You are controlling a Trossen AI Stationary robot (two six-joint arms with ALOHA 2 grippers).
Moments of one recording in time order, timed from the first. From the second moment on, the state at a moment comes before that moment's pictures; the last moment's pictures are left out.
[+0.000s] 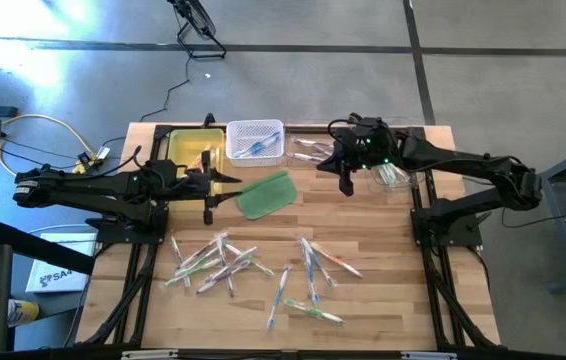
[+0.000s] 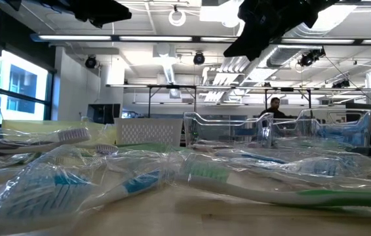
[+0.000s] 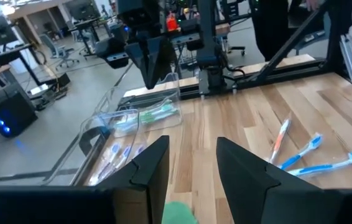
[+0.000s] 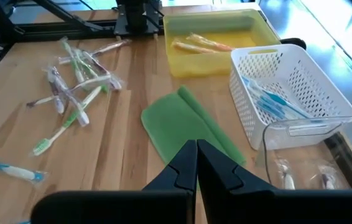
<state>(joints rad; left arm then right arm) 0.03 0.76 0.61 0.06 -0.11 0.25 -0.41 1.25 0.95 -0.22 -0.33 -0.15</state>
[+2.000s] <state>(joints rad) 0.11 0.67 0.61 -0.07 0.03 0.42 0.08 1.25 0.95 -0.65 0.02 0.64</state>
